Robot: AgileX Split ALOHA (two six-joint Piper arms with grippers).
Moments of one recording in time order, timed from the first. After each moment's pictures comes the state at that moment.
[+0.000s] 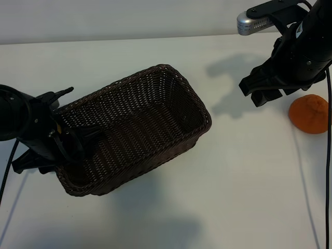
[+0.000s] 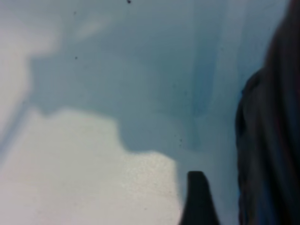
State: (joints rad) left arm -0.33 1.66 -0.73 0.09 0.45 -0.86; right arm 0.29 1.60 -1.32 0.07 1.09 -0.01
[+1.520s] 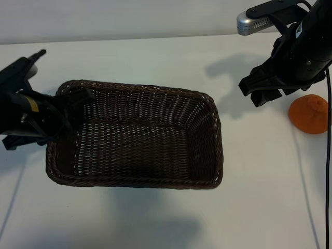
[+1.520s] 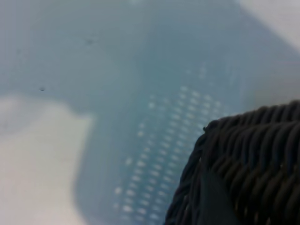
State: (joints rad) left arm -0.31 1.39 -0.73 0.00 0.35 -0.81; right arm 0.29 1.60 -1.32 0.07 1.09 -0.01
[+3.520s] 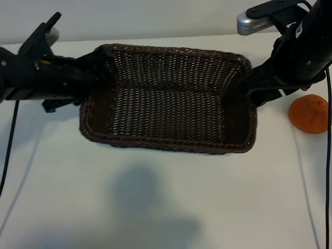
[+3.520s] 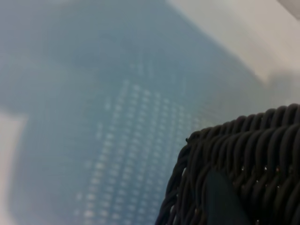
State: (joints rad) left arm -0.26 1.61 -0.90 -0.87 0.20 0.04; right arm 0.29 1.60 -1.32 0.07 1.09 -0.01
